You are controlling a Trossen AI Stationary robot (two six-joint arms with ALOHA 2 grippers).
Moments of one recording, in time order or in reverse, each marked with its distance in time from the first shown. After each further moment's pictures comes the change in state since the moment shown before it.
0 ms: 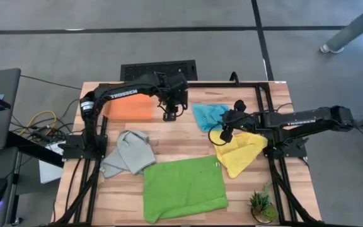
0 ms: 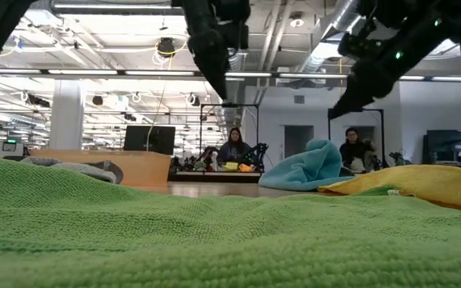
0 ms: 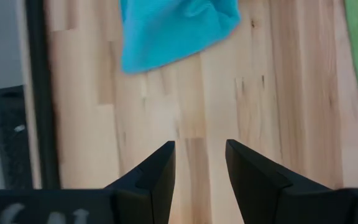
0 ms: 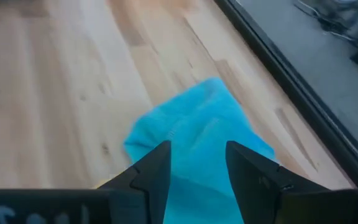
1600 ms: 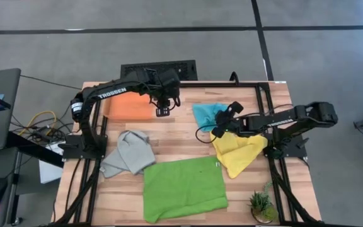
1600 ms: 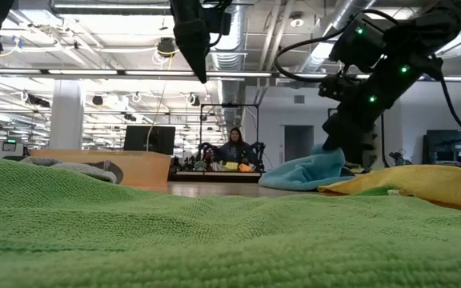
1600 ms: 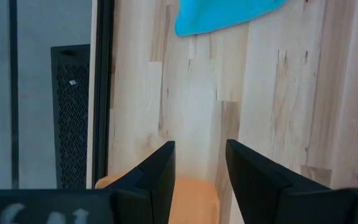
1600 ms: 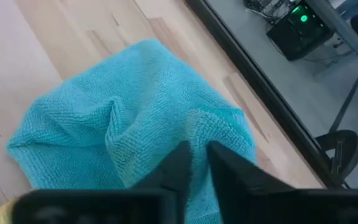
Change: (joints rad) left arm 0.003 -0.100 -0.006 -0.096 -0.177 -0.093; right arm -0.021 0.320 -0.013 0.184 0.285 0.044
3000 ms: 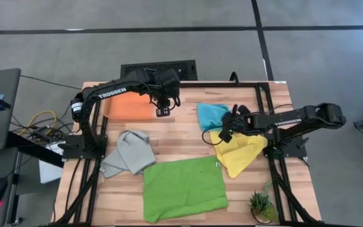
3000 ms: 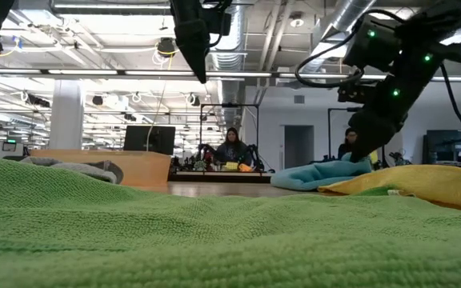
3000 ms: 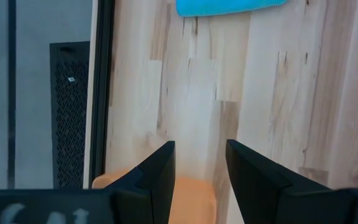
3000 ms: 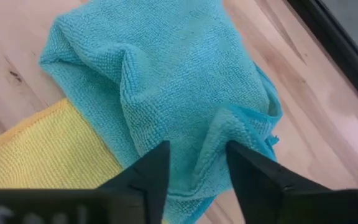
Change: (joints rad) left arm 0.000 0.000 0.000 -0.003 0.001 -0.026; right arm 0.000 -0.116 0.024 -0.378 -0.197 0.244
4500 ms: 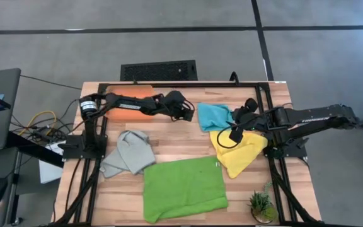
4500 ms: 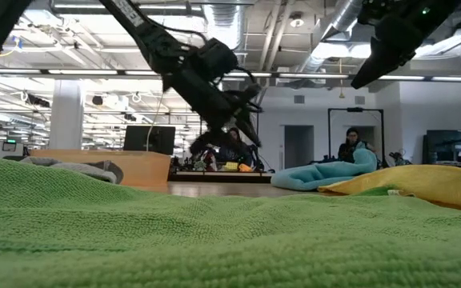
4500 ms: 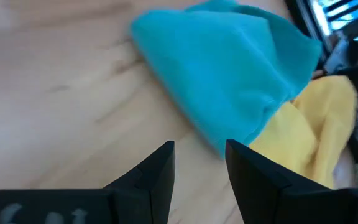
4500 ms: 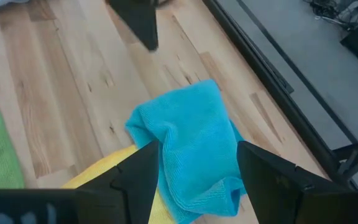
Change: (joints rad) left arm 0.009 0.108 -0.694 1.277 0.302 -1.099; right arm 0.153 -0.331 0.206 -0.273 0.007 -0.129
